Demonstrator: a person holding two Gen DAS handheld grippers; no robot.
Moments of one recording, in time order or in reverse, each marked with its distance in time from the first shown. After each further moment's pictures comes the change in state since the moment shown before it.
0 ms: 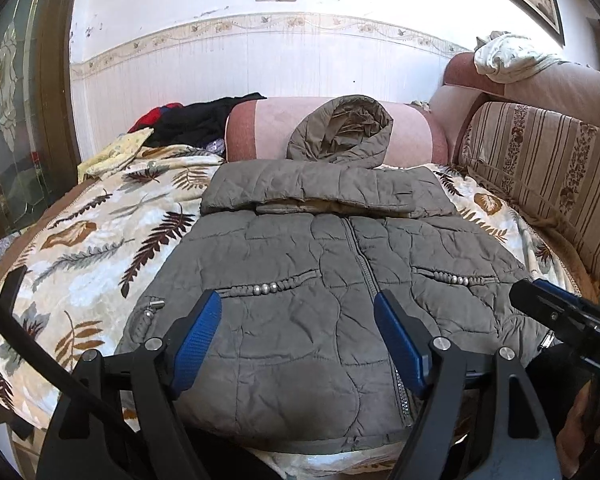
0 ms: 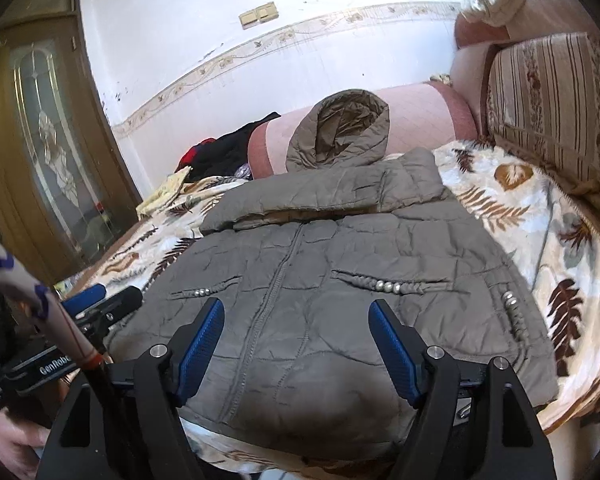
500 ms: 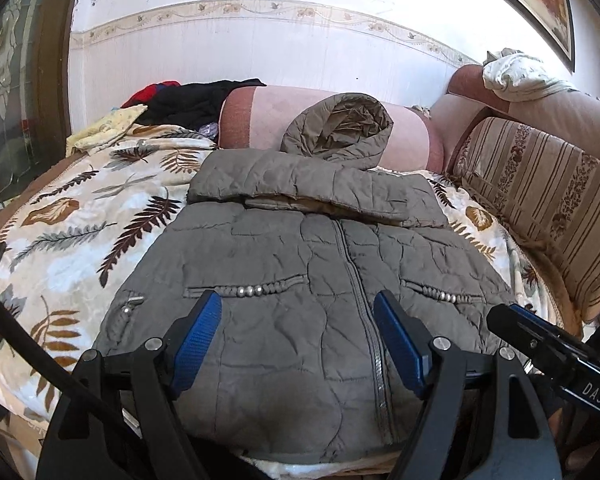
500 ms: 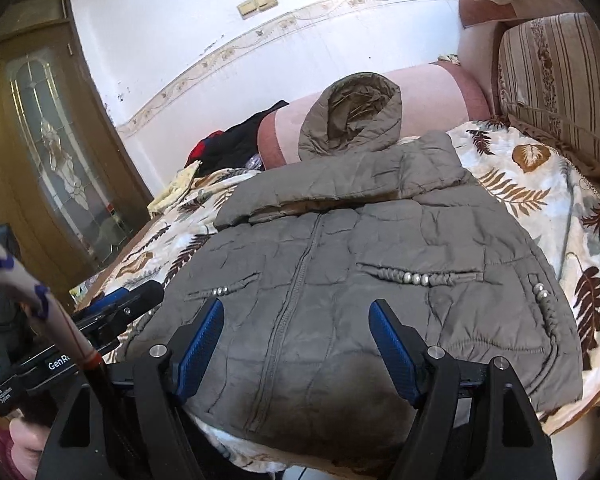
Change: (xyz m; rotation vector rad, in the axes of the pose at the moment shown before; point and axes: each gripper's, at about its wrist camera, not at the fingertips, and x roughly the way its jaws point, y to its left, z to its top) left arm 0.017 0.008 0.017 -0.096 0.042 -0.068; right arm 0.015 0.005 0.008 0.043 0.044 0.049
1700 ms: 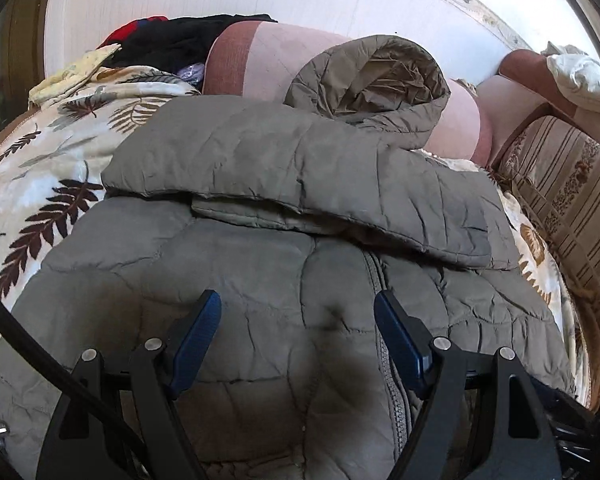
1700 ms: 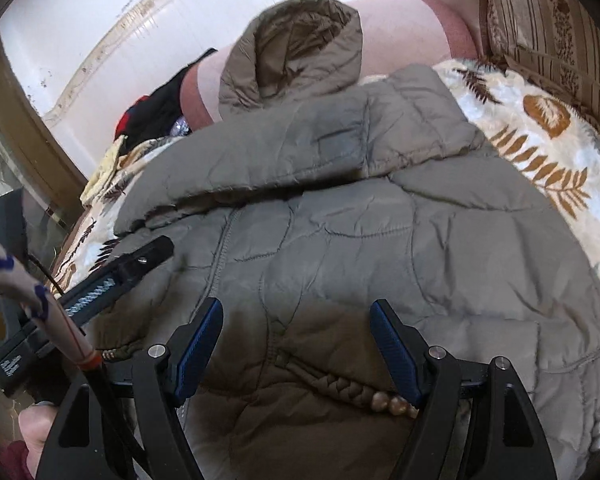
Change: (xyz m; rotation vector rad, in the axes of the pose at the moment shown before) left arm 0.215 0.013 0.063 -0.109 0.160 0.001; right arm 0.156 -0.065 0.050 0.098 0.229 -0.140
